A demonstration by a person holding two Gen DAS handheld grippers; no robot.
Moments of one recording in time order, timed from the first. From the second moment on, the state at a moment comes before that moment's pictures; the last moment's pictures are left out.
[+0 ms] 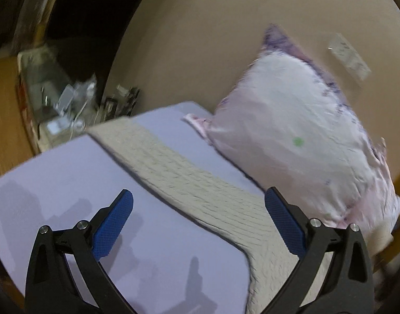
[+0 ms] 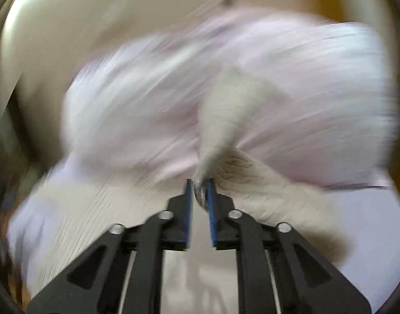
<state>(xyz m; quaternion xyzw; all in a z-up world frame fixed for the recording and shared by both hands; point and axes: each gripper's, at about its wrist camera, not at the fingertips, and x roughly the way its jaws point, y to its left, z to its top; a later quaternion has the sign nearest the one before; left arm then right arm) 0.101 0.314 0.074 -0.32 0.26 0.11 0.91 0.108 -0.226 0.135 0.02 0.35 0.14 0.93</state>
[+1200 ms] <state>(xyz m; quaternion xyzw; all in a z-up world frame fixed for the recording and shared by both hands) 0.169 -0.108 0.056 0.26 0.30 -0.20 0.90 0.116 -0.320 0.098 0.24 0.40 0.10 0.88</state>
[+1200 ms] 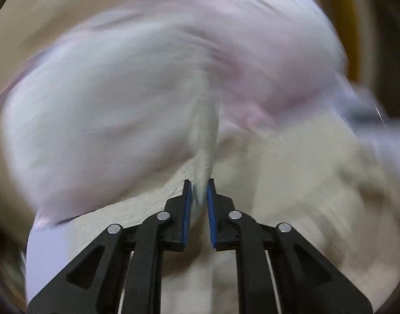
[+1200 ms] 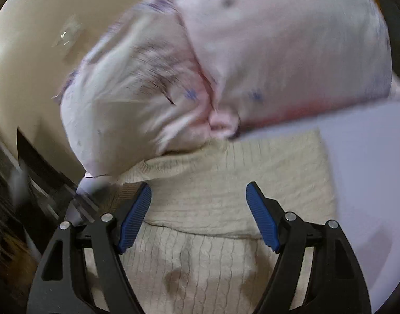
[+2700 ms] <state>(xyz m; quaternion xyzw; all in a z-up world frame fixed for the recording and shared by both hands) -0.066 0.141 0.004 -0.24 0.48 -0.25 0.81 -0.134 -0.358 -0.002 0.43 0.48 0.19 0.74</state>
